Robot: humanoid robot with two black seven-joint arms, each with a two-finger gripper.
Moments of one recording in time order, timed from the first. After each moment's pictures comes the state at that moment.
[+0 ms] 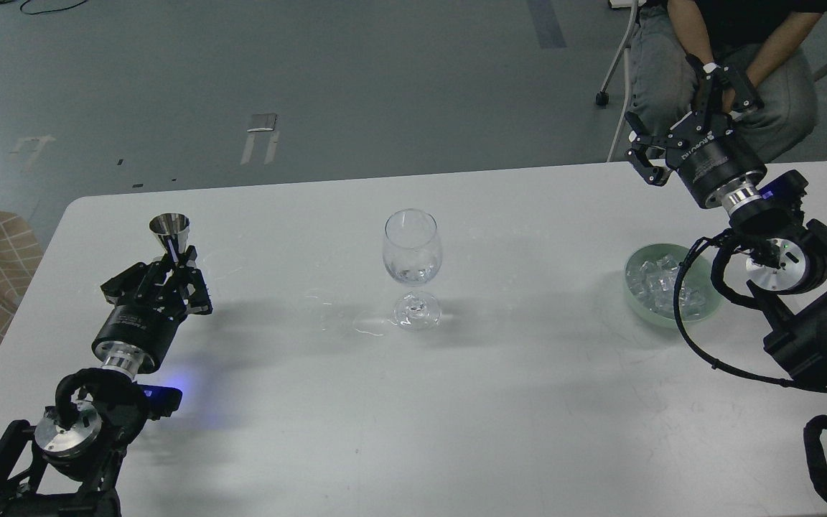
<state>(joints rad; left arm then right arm) -0.04 0.17 -1.56 -1.20 -0.28 -0.19 0.14 0.66 -0.24 1.16 0.66 -0.36 0.49 0.23</state>
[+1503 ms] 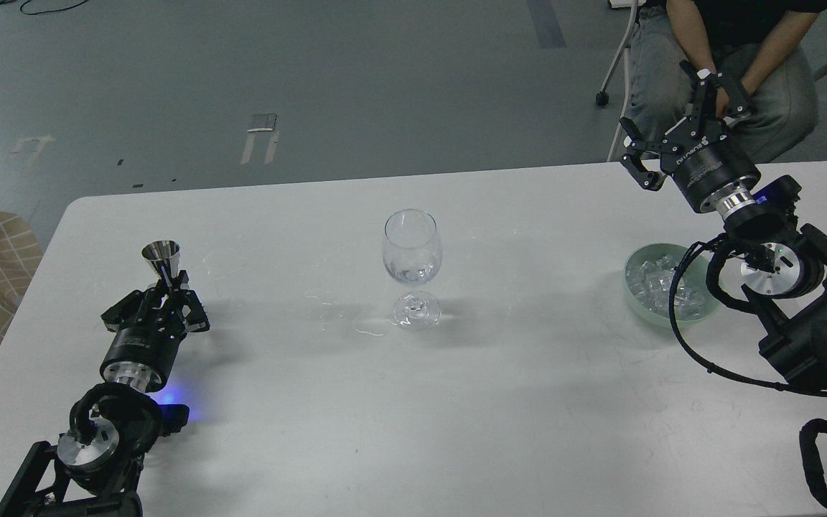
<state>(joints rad) -0.07 0.08 -1.63 -1.02 -0.24 -0.26 0.12 0.65 -0.23 1.16 0.66 -0.36 0.49 0.23</state>
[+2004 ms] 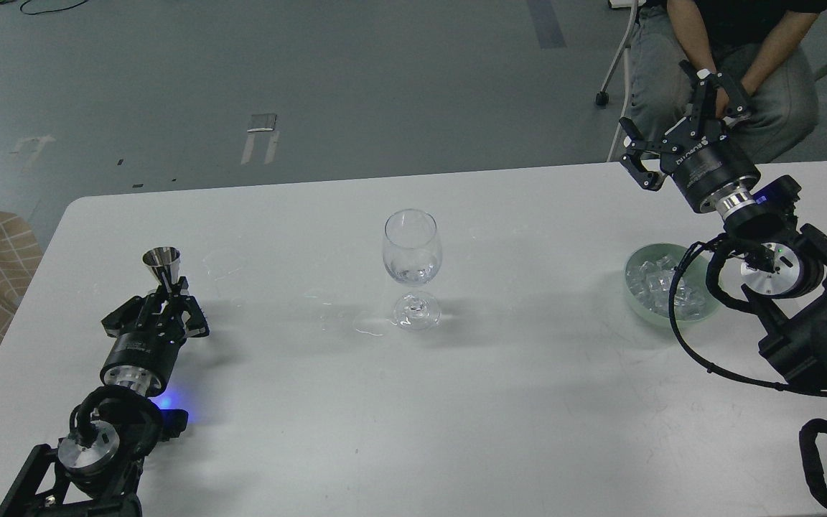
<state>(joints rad) -0.07 0.08 -1.63 -1.00 -0.23 -0.26 0.12 0.65 -0.23 1.16 0.66 -0.36 0.49 0.23</state>
